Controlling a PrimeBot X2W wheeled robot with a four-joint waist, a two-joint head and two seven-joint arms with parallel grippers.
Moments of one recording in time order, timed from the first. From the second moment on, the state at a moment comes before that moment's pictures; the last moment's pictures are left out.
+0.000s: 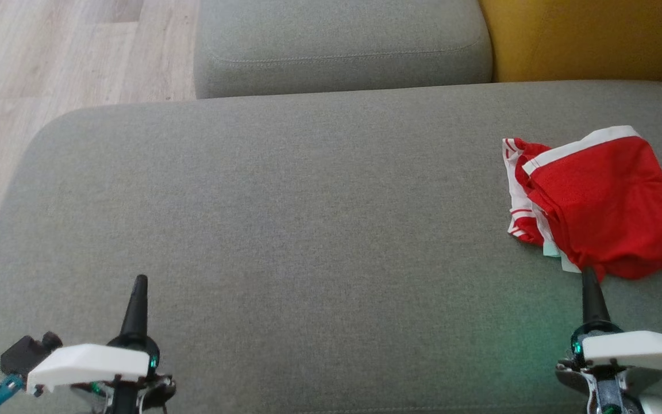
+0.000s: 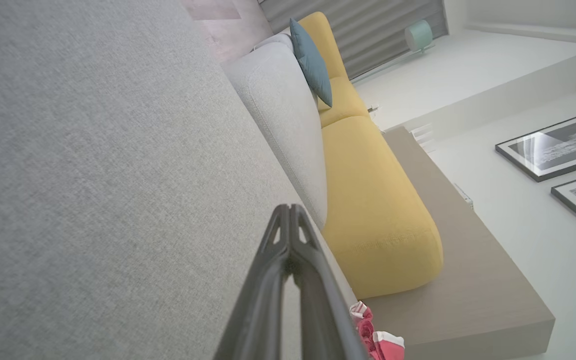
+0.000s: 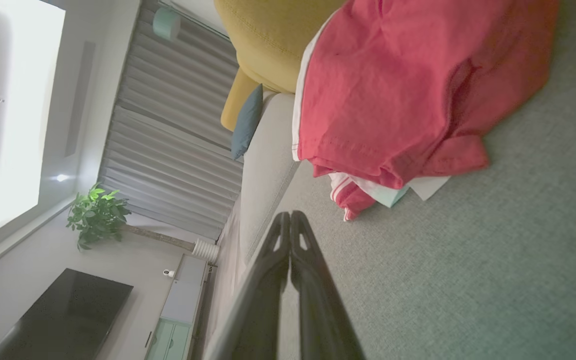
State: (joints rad) left arm 0.03 0.05 -0.02 0.24 -1.16 -0.10 -0.03; right arm 0.01 -0.05 -0.05 0.29 1.12 0.13 -0.03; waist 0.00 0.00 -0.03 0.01
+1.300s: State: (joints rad) left arm -0.03 0.05 0.05 0.27 -1.56 -0.12 0.09; right arm -0.04 -0.05 -0.11 0.28 1.55 0.13 0.08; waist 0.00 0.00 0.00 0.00
